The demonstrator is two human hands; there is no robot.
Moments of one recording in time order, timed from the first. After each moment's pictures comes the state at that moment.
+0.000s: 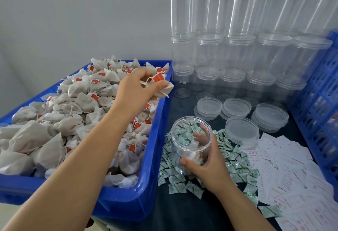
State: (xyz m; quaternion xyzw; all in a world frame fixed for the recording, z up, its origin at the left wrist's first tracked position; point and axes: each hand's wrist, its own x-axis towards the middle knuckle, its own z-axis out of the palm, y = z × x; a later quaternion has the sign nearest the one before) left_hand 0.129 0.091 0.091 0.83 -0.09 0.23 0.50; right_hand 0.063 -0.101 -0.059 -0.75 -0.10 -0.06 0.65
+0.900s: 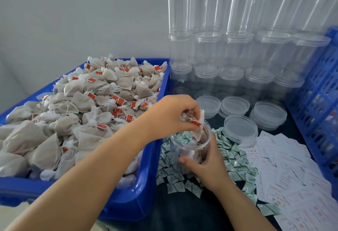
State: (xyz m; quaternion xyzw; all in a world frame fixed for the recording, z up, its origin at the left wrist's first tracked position) left_hand 0.101 0.046 0.081 0.88 -0.36 0.07 0.29; right_hand 0.067 -0.099 -0.058 -0.72 -0.15 -0.10 0.67
